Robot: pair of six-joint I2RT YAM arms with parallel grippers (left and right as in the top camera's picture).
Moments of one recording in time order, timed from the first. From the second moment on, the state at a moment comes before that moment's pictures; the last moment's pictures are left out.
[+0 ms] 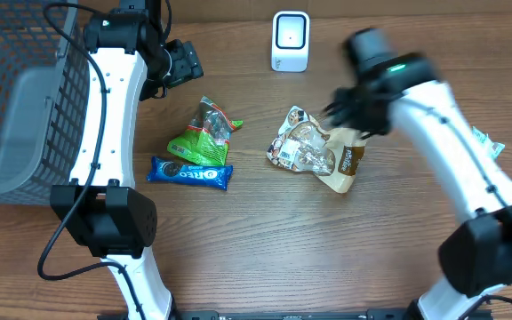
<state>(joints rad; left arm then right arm) -0.05 2.05 2.15 -1.32 0.05 -0.44 0.28 1.84 1.71 -1.19 -0.08 0.49</state>
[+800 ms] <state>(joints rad) -0.05 2.05 2.15 -1.33 0.06 -0.44 0.14 1.84 1.21 -0.70 -0.46 0.44</state>
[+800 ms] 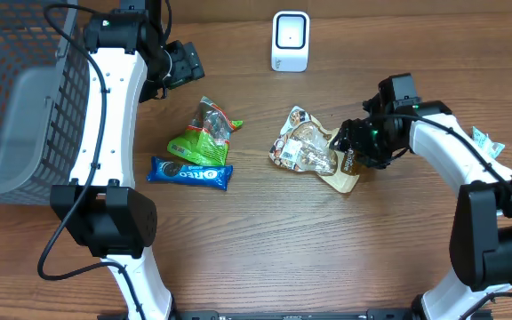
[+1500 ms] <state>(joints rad) -0.05 2.05 2.15 -1.33 0.06 -0.44 0.14 1.85 1.31 -0.87 -0.47 0.21</state>
